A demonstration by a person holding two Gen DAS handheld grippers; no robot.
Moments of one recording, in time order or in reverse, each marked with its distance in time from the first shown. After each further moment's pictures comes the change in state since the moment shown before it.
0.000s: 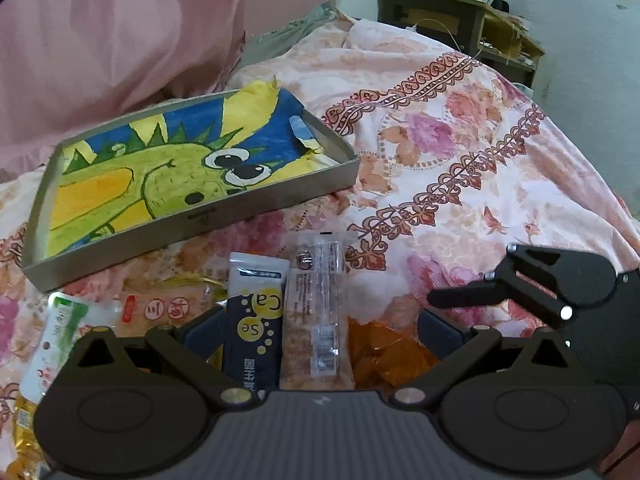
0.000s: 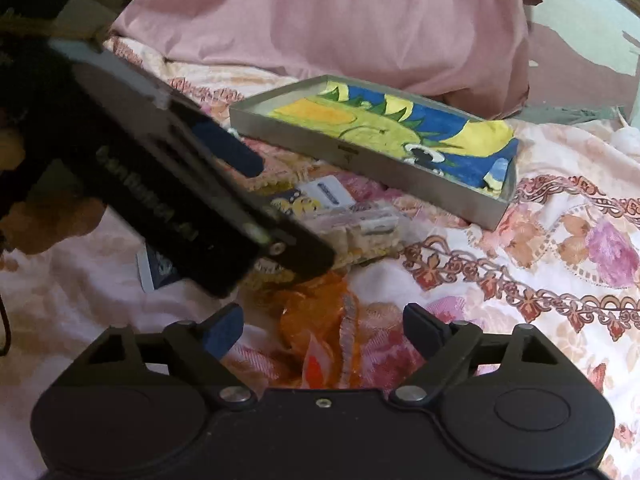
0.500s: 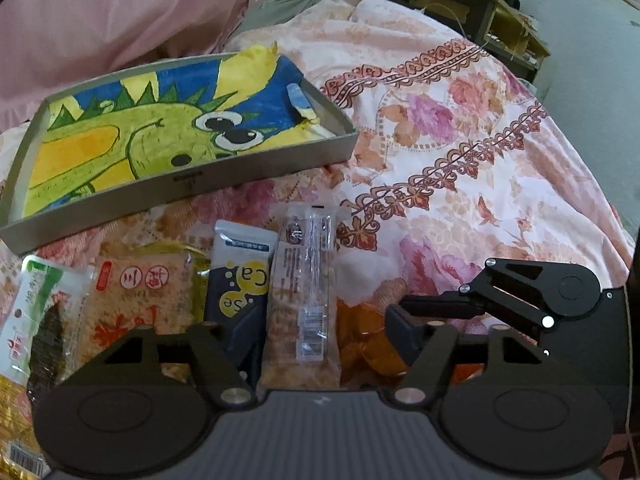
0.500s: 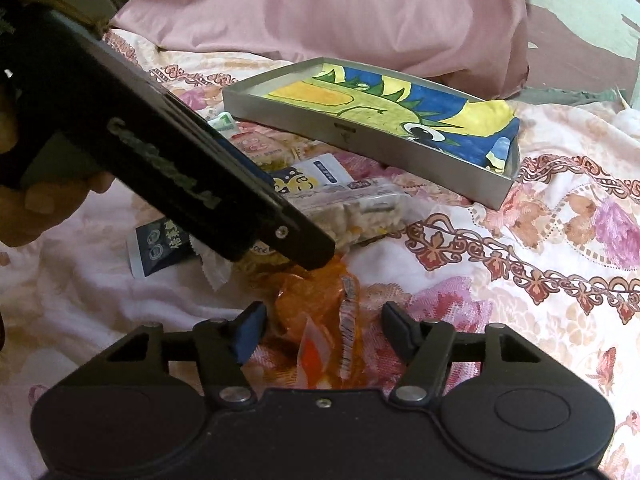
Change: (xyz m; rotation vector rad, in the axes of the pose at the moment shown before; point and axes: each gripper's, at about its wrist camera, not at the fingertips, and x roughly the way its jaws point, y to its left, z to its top) left arm 0.013 0.007 0.000 -0.077 0.087 -0.059; right arm 0.009 0.000 -0.003 0.021 0.024 -0.001
